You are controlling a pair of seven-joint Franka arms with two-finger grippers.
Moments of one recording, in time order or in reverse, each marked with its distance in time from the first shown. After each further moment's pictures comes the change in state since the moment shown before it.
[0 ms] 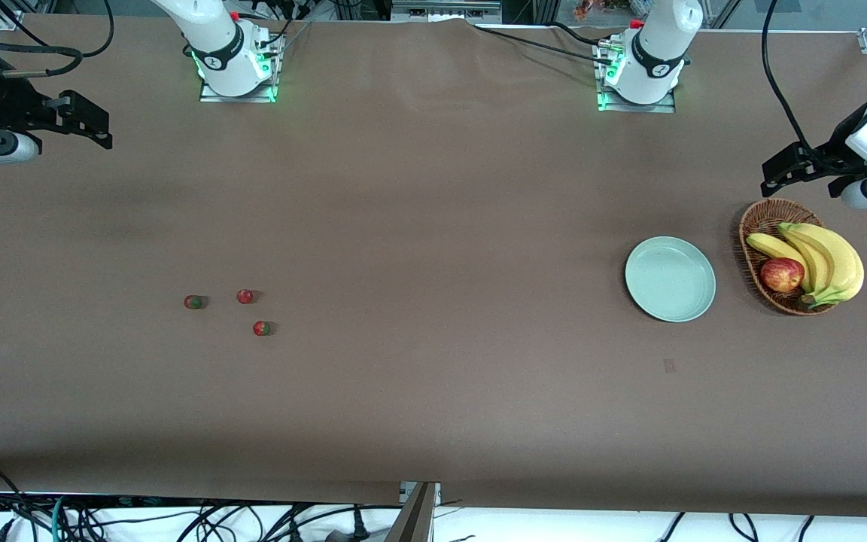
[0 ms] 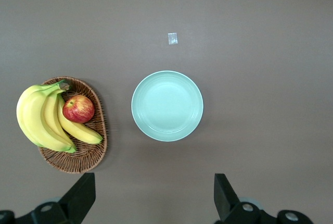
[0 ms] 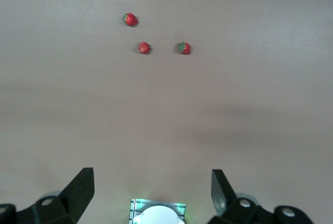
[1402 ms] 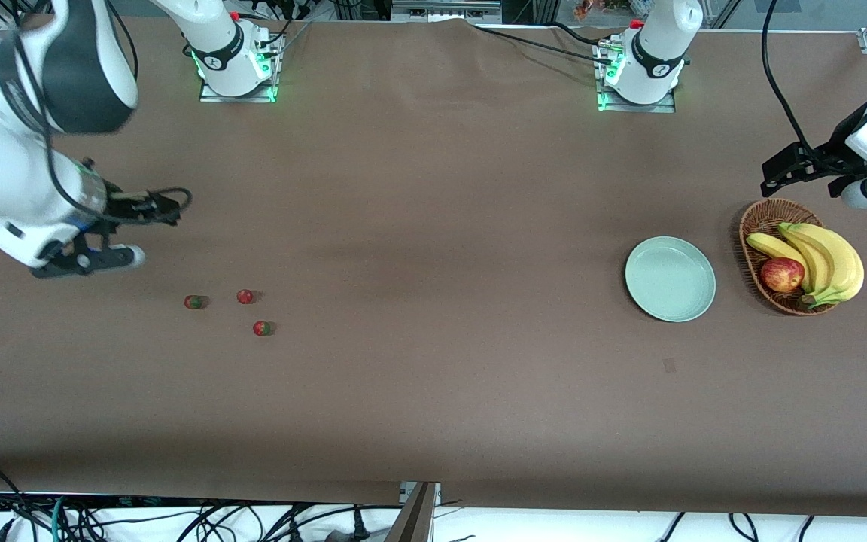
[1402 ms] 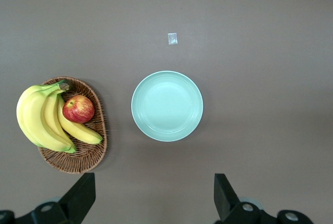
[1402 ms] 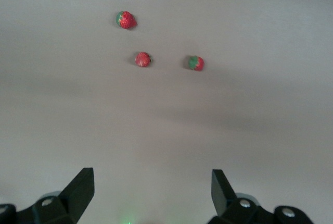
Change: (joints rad) left arm 0.000 0.000 0.000 0.001 0.000 0.000 0.000; right arm 0.056 0.305 0.011 -0.001 -0.047 0.183 0.001
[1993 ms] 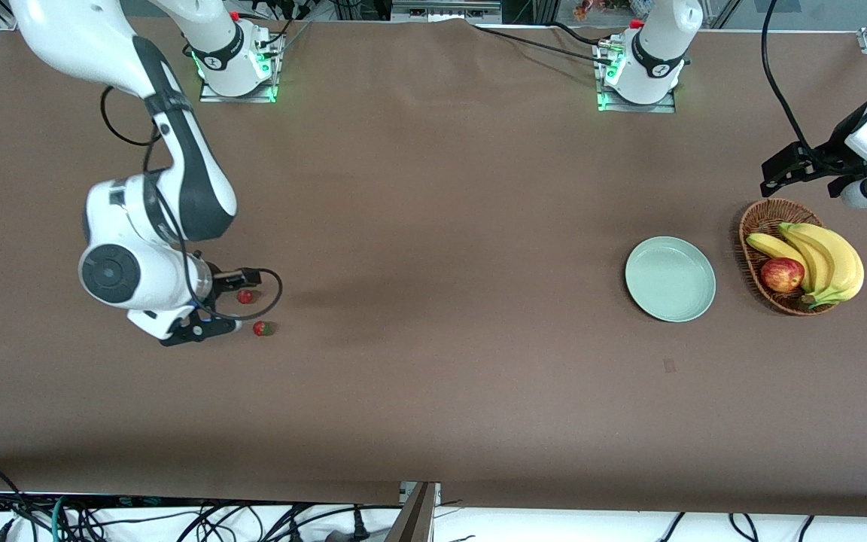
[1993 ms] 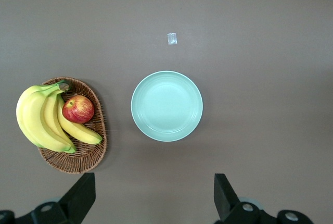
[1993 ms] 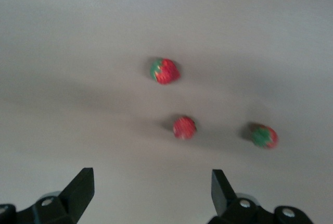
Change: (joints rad) left arm -0.001 0.000 -0.001 0.000 0.000 0.000 0.000; right arm 0.060 0.299 0.002 0.001 0.075 0.314 0.003
